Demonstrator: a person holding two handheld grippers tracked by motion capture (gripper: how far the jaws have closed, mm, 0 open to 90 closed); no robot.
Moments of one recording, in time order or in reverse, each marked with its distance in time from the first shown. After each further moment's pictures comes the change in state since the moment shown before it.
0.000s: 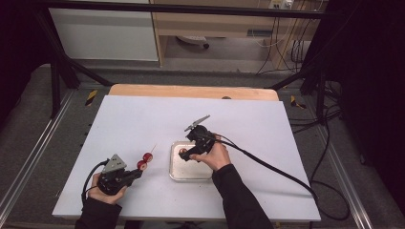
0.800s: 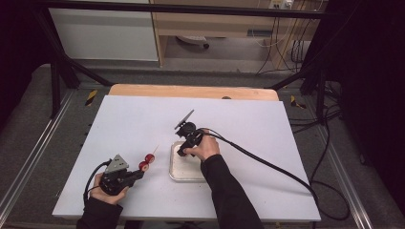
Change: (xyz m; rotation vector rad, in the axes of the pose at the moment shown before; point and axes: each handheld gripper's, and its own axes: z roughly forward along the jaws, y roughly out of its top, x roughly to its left) left arm -0.003 0.001 0.004 0.017 -0.011 0.013; right arm -0.009 0.026 0.041 0.223 0.023 -0.001
